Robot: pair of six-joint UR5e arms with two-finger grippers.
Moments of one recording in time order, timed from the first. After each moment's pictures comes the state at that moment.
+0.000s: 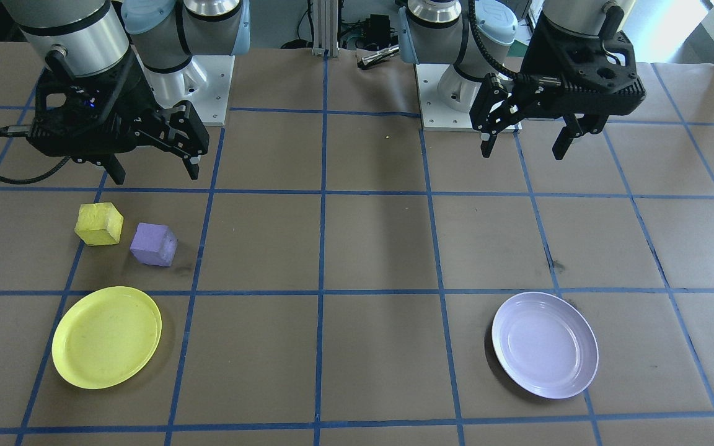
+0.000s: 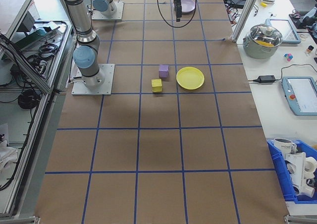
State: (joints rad) left arm -1.56 -1.55 -1.48 -1.54 1.59 0.05; right arm 1.62 -1.52 1.48 -1.63 -1.52 -0.01
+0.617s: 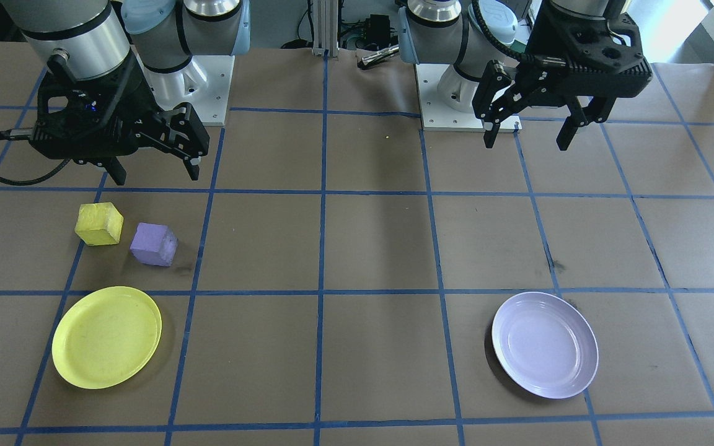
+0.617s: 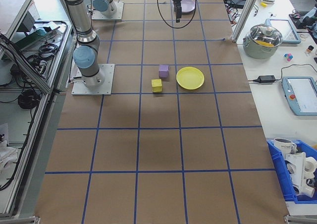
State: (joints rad) left arm -1.56 -1.53 -1.48 -1.54 1.59 0.05; right arm 1.61 -1.52 1.49 -1.63 -1.52 -0.01
